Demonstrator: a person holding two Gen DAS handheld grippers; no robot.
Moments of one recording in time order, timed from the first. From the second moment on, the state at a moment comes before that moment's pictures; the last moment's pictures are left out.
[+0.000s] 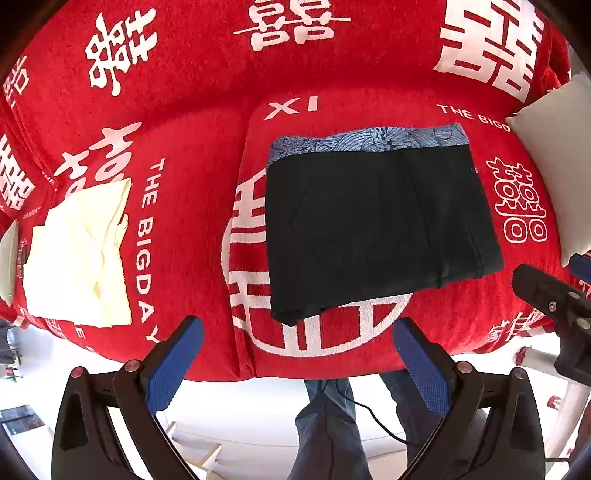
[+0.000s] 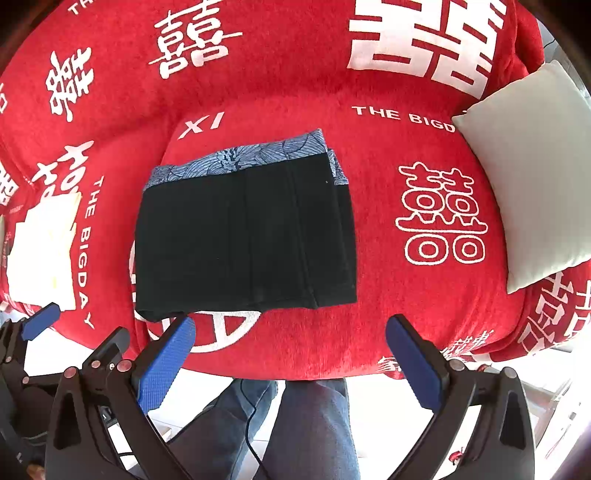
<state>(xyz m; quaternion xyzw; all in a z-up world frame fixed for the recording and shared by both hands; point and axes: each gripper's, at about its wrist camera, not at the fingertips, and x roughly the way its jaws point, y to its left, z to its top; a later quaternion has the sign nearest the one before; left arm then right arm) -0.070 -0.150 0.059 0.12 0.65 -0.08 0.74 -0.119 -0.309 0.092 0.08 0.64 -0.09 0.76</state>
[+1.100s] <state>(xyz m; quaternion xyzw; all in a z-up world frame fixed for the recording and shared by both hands) -0.068 -0.152 0.058 0.11 0.66 -0.08 0.74 -0.114 -0.307 0.091 0.08 0.65 -0.09 0.75</state>
